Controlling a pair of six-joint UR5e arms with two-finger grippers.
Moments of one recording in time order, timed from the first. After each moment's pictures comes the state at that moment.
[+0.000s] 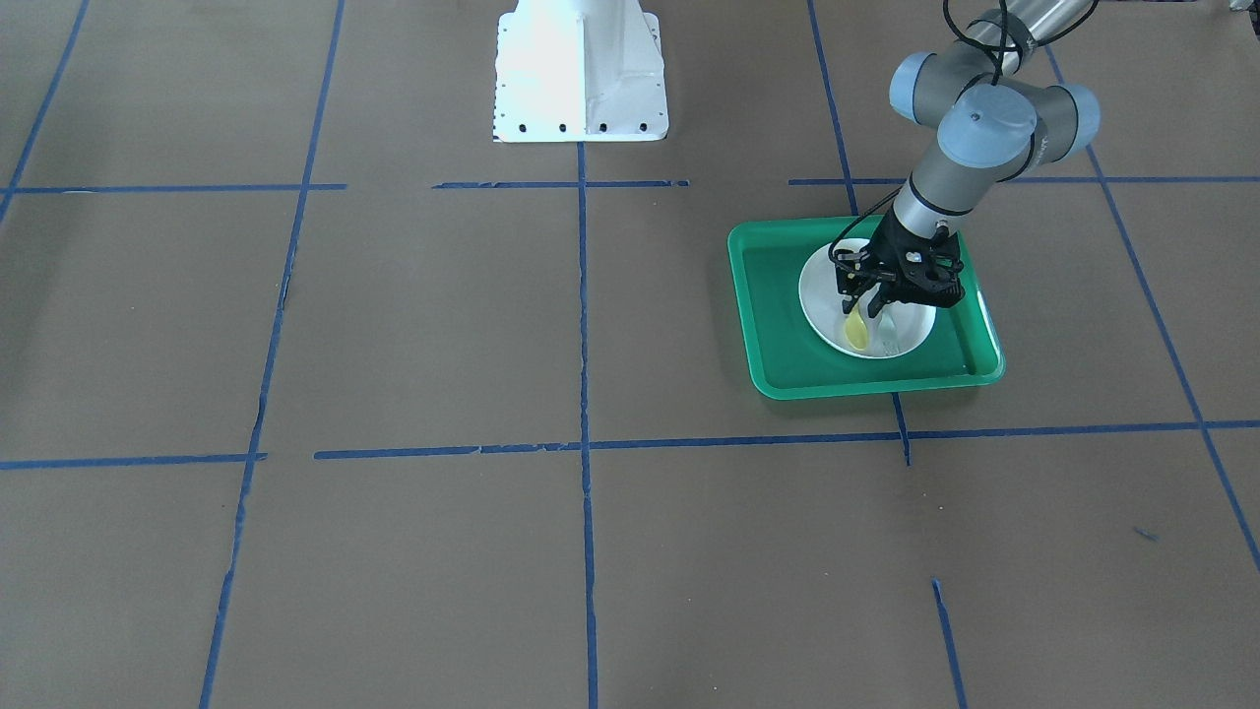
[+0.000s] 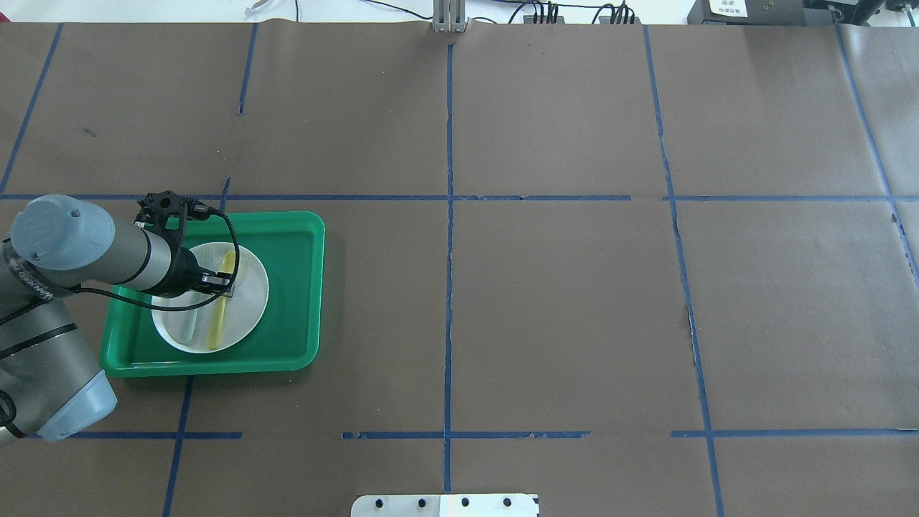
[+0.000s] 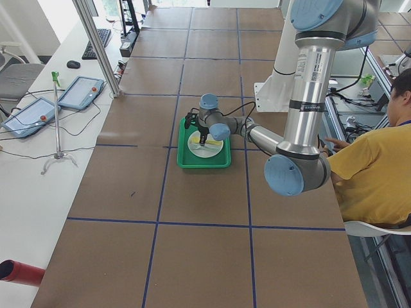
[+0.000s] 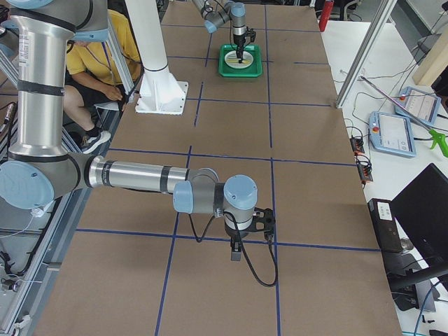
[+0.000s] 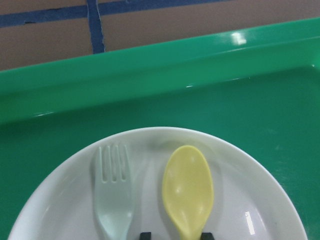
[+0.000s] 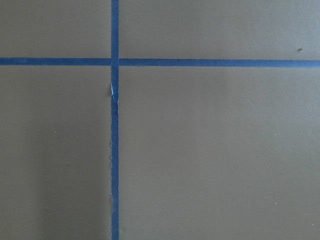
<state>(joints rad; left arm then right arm) -0.65 -1.71 -1.75 -2.10 -1.95 -0.98 1.58 -1.70 1.64 -1.50 2.28 0.01</state>
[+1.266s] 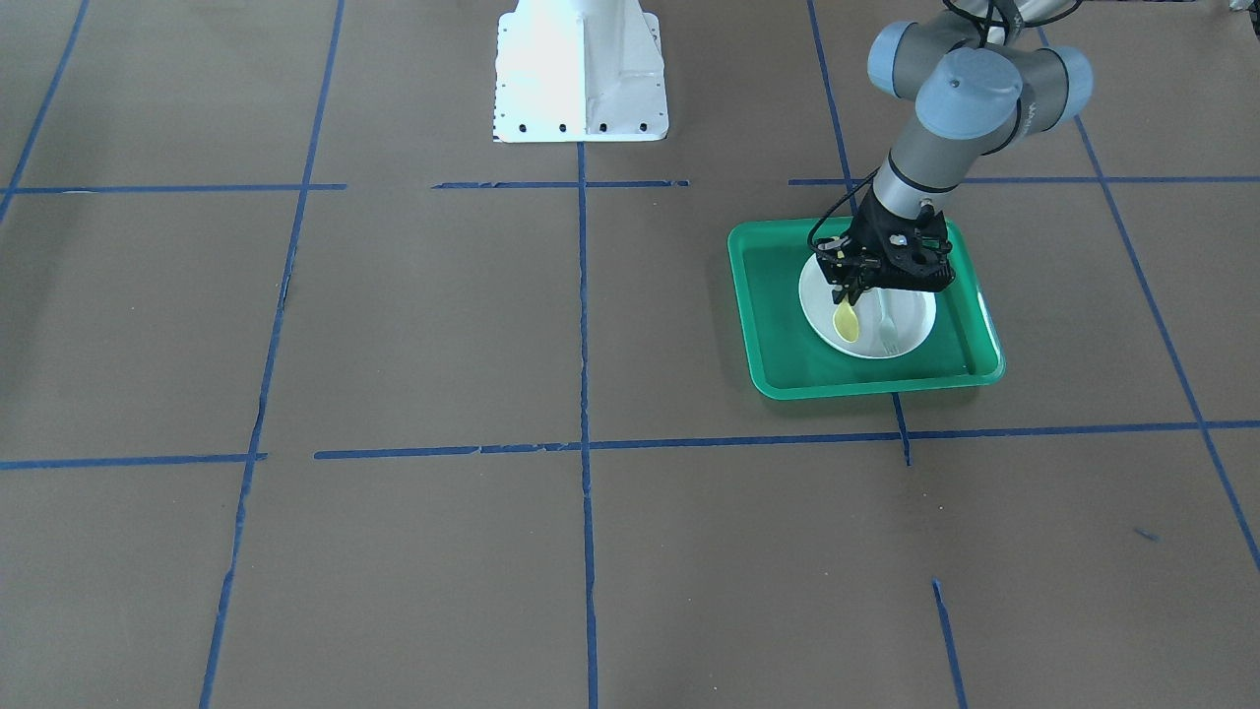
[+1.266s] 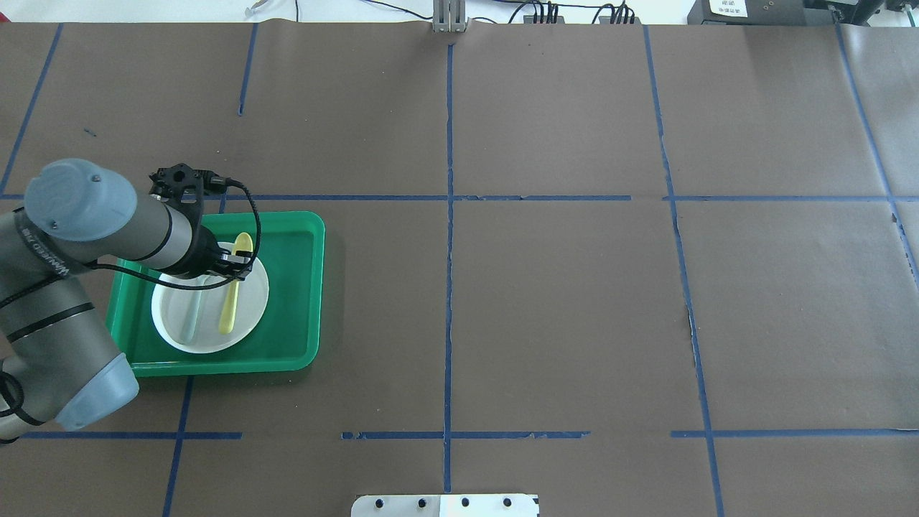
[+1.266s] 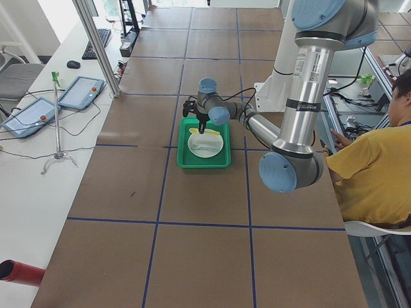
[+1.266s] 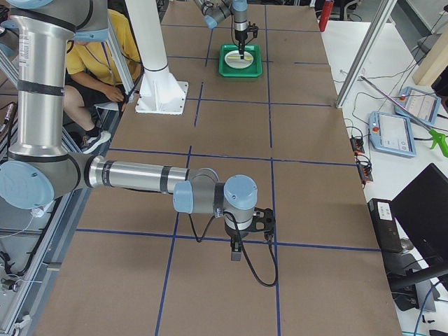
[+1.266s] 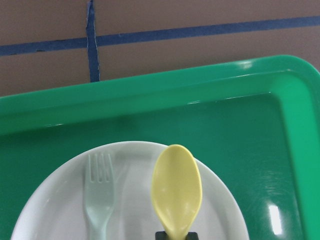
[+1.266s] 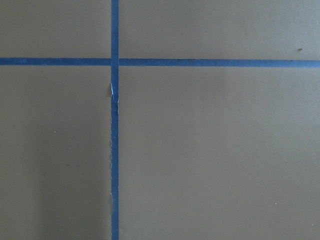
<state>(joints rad) -0.67 -1.82 -1.84 -1.86 -1.95 -1.06 1.58 -1.70 1.64 -1.50 2.28 0.01</state>
